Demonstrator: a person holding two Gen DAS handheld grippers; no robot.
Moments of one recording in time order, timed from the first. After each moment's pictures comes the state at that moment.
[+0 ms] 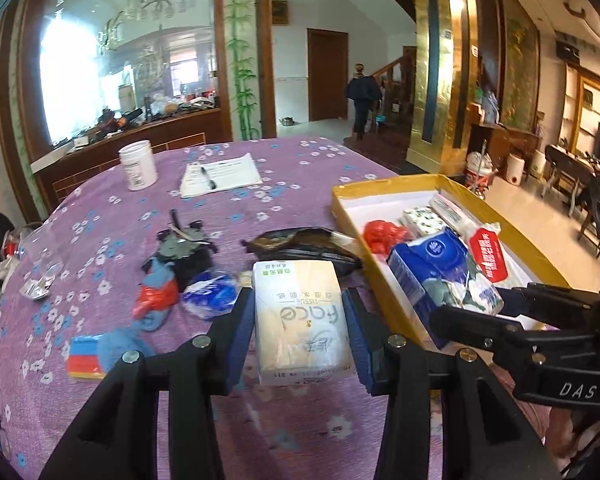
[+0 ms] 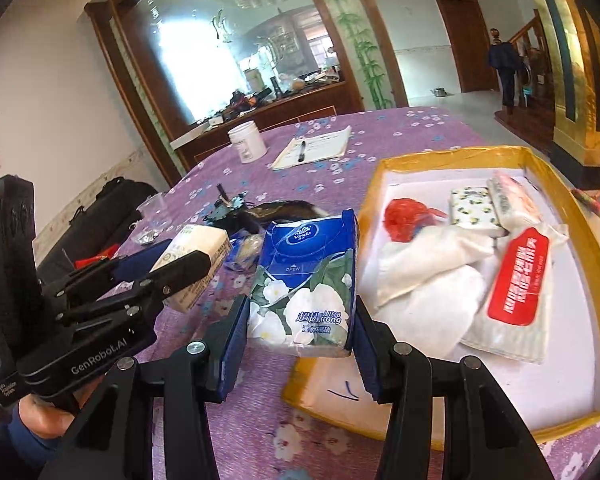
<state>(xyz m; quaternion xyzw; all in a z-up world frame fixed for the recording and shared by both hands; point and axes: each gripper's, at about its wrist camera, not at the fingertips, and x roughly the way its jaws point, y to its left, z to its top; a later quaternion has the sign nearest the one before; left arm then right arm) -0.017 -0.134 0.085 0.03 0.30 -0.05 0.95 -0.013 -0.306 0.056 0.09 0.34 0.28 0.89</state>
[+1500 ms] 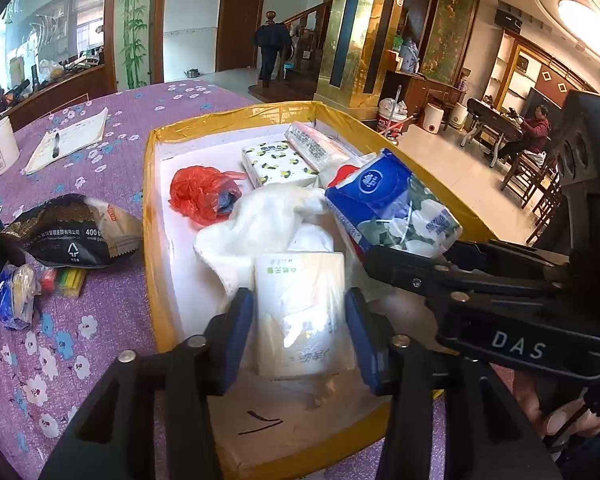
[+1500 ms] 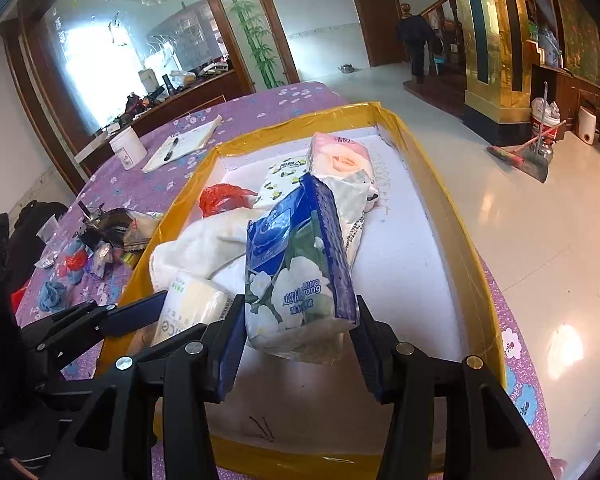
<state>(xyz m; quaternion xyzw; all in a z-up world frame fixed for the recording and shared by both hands) 0.038 -0.257 0.028 0.02 0.40 -0.22 0.89 0.026 -0.407 0.024 0.10 0.40 0.12 0.90</state>
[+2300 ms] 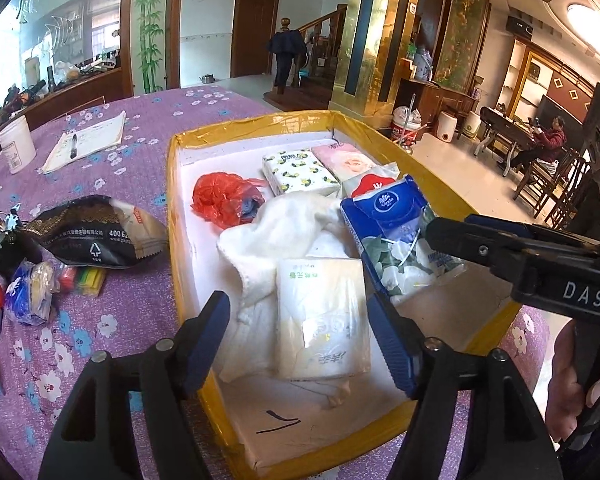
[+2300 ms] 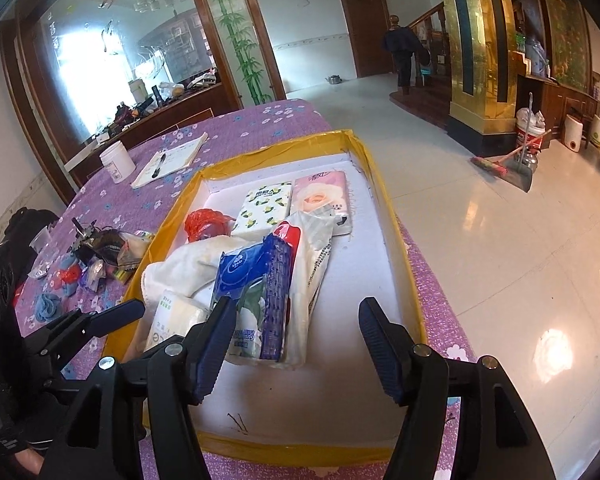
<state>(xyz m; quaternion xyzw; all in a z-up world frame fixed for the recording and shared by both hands) 0.034 -0.250 0.033 0.02 0.38 -0.19 0.90 0.015 -0.428 0.052 0.09 0.38 0.09 0.92</state>
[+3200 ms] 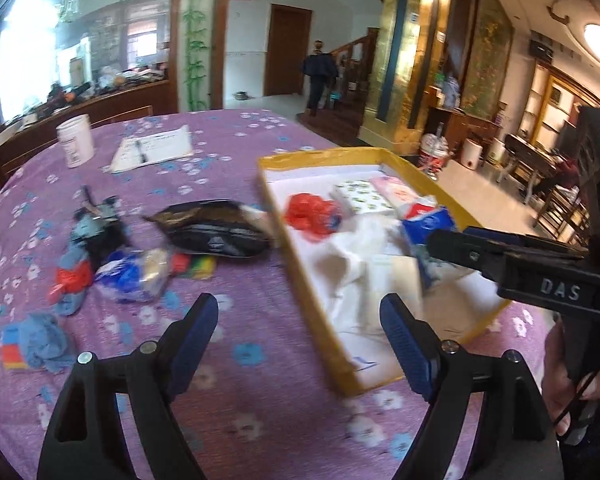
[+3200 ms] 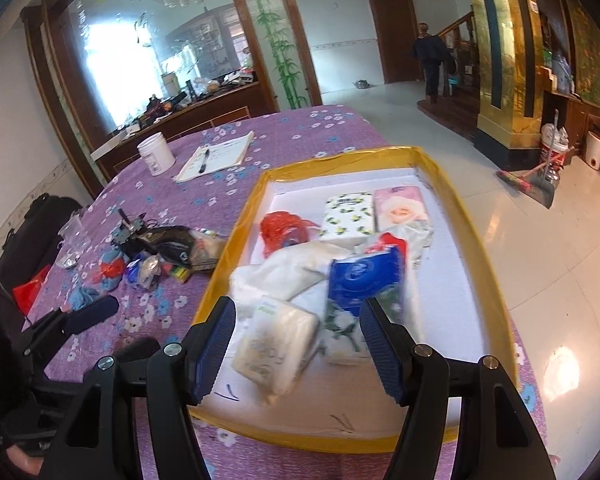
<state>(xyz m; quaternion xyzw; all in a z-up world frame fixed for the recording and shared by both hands) -0.003 -0.165 0.070 -0.01 0.35 -0.13 0.93 0.007 -0.356 0.077 0.07 0.37 0.14 0.91</state>
